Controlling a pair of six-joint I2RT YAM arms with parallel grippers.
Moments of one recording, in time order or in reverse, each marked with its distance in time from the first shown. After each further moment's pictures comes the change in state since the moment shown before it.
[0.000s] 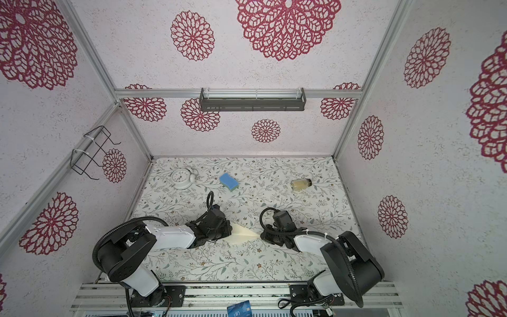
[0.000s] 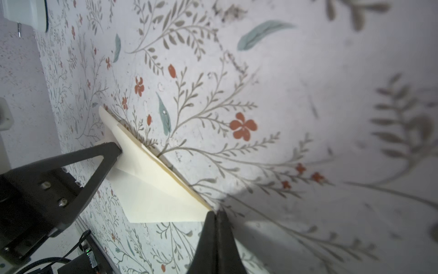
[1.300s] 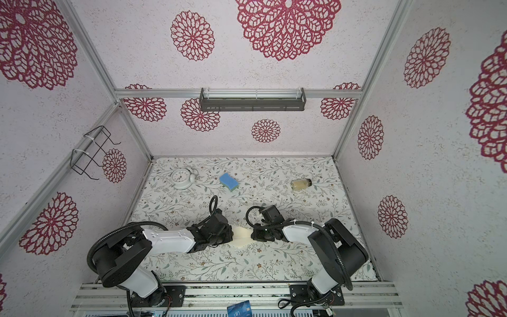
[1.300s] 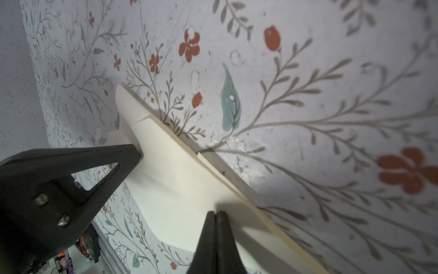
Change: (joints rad) left arm -0.076 -0.083 -0.050 -0.056 -0.048 -0.039; right arm 0.113 0.181 0.200 -0.100 -0.077 -0.185
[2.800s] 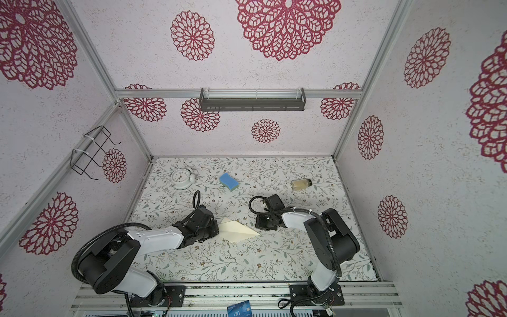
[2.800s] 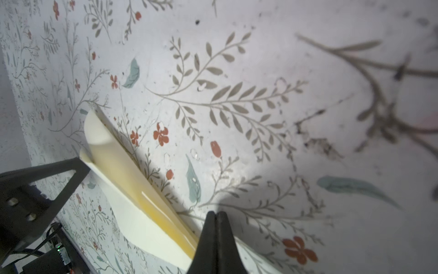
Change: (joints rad) left arm 0.211 -0.031 0.000 -0.073 0.023 0.090; right arm -0.105 0.084 0.135 -0.107 0.008 -0.073
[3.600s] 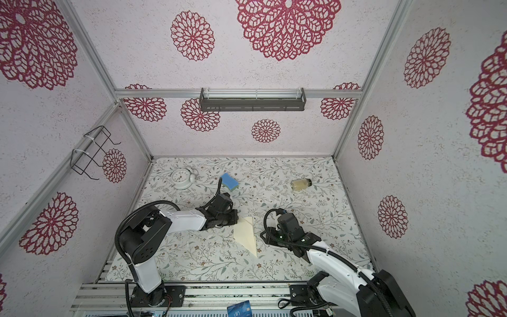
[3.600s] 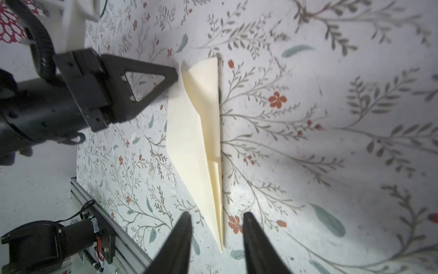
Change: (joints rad) left arm -0.054 0.310 0.348 0.008 0.129 0.203; right arm 0.044 -0.581 -0.288 -0.047 0.109 0.125
